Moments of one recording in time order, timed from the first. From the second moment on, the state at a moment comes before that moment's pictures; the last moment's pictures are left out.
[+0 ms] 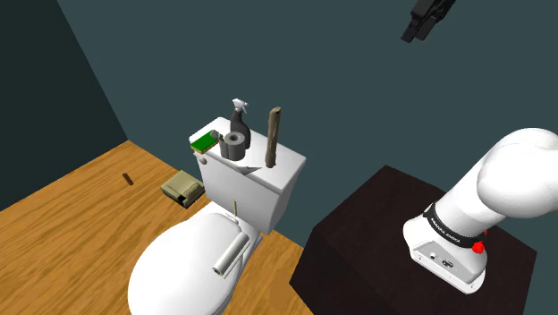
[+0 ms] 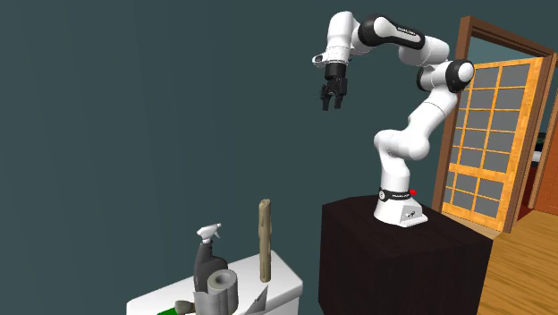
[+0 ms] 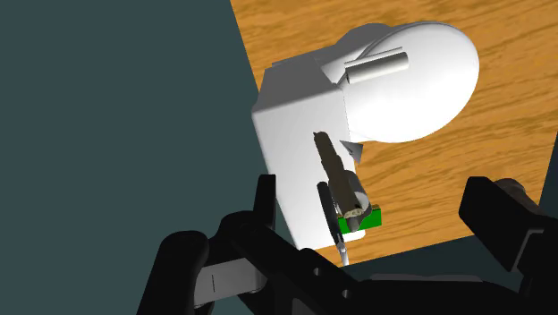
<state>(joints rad) 0.00 -0.83 -0.07 -2.29 0.06 1.59 -0.09</state>
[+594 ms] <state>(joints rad) 0.02 -0.63 -0.01 -2.30 0.08 1.75 -0.05</state>
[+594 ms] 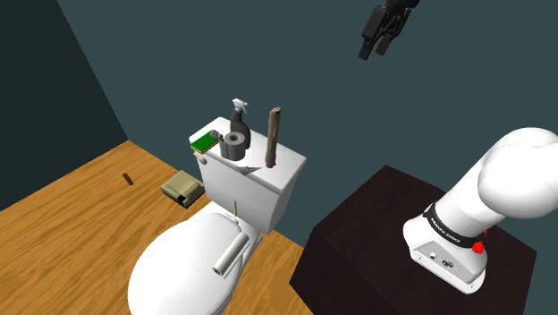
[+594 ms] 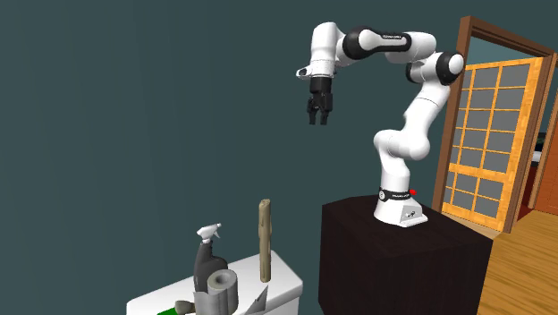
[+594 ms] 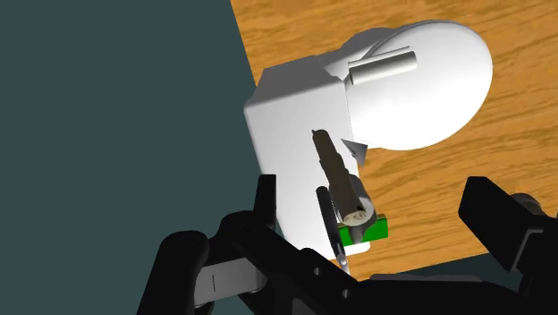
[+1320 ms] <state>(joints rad) 0.05 -0.23 0.07 -2.17 0.07 1.96 0.03</state>
